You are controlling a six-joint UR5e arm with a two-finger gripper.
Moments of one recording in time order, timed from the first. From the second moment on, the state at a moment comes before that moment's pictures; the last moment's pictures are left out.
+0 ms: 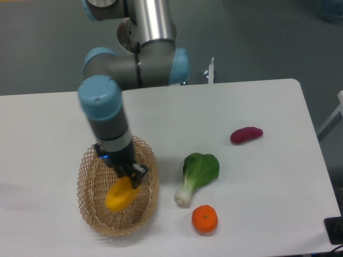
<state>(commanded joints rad) 2.28 -1.86 -1.52 -1.07 1.55 0.89</state>
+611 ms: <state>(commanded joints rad) 2.57 -1.80 -1.51 -1.22 1.51 1.35</state>
